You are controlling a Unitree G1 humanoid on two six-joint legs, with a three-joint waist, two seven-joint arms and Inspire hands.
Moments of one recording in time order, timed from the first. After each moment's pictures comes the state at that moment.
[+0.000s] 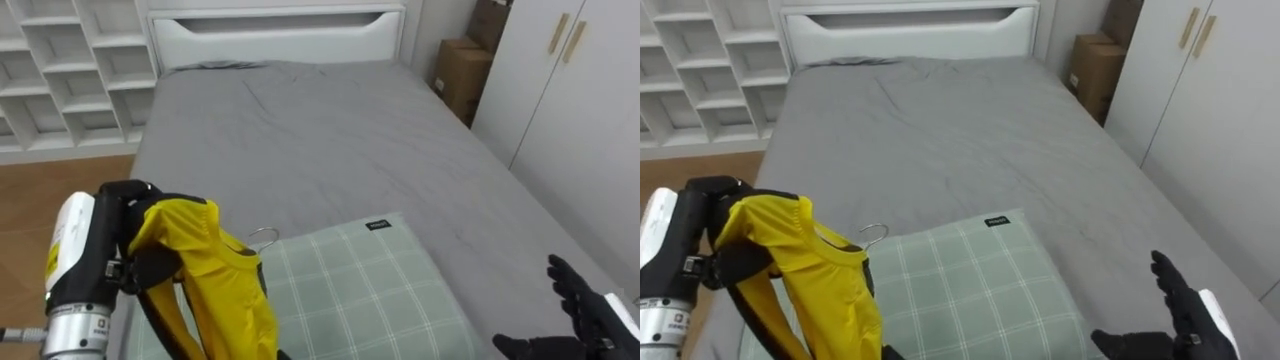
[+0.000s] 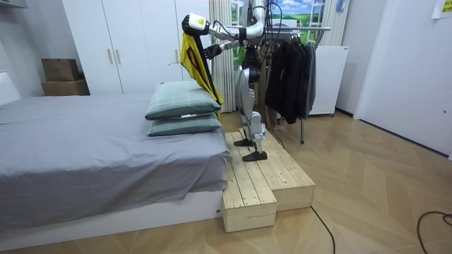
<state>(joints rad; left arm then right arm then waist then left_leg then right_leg) 0.08 0.35 0.05 -0.03 0.35 -0.16 0.31 0.10 -0.39 -0.16 0.35 0.00 -0.10 0.07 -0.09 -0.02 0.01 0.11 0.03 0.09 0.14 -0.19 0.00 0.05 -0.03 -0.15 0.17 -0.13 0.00</state>
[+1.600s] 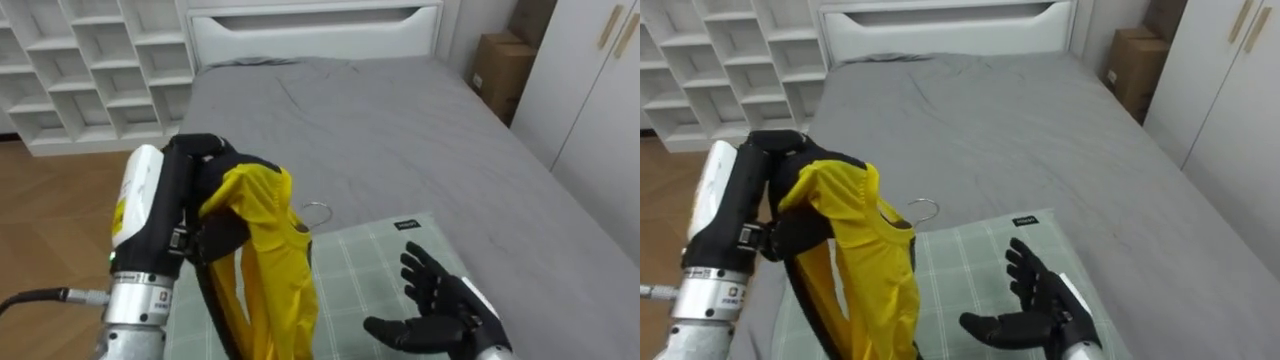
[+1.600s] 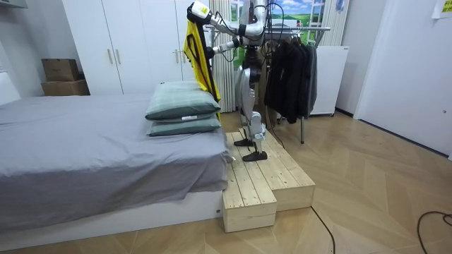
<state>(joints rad) -0.02 0.30 -0.13 -0.20 0.41 -0.15 0.32 -0.07 -0.24 0.18 0.42 0.43 -0.09 0.22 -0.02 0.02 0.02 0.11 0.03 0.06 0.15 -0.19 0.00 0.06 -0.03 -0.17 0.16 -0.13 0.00</state>
